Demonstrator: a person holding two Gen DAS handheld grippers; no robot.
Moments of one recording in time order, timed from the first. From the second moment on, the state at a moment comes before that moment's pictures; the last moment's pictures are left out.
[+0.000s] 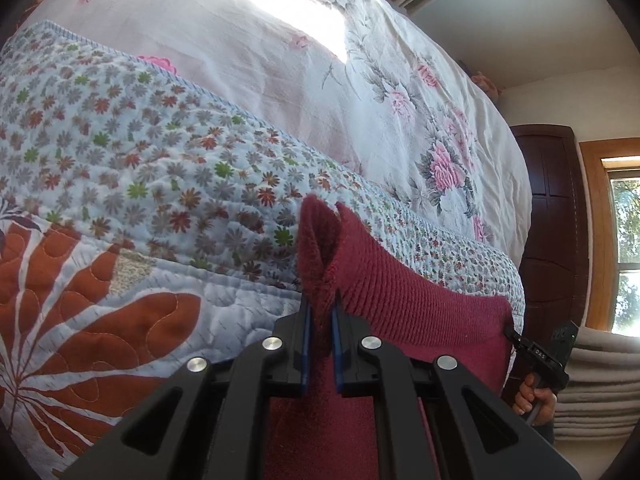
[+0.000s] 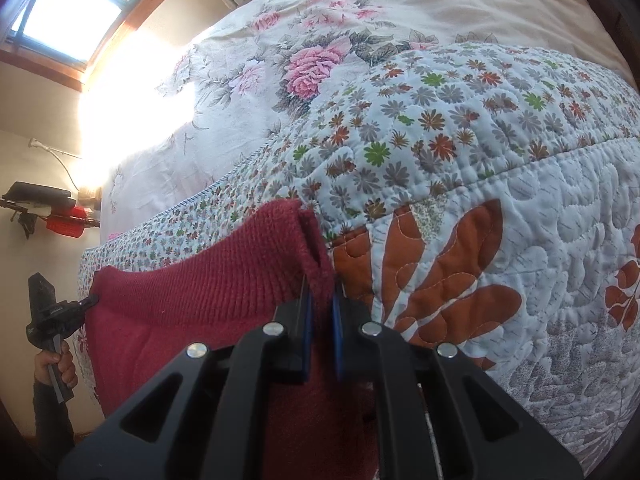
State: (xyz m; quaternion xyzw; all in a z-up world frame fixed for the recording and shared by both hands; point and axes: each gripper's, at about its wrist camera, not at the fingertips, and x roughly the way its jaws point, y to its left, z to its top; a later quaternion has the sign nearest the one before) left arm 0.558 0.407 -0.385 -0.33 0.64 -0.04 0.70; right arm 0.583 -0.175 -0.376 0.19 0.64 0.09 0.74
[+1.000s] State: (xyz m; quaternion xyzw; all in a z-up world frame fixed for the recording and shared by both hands) left arm 0.364 0.290 -0.314 -0.16 0.52 -0.18 0.82; right arm 0.388 -0.120 -0.339 0.14 0.56 0.22 0.79
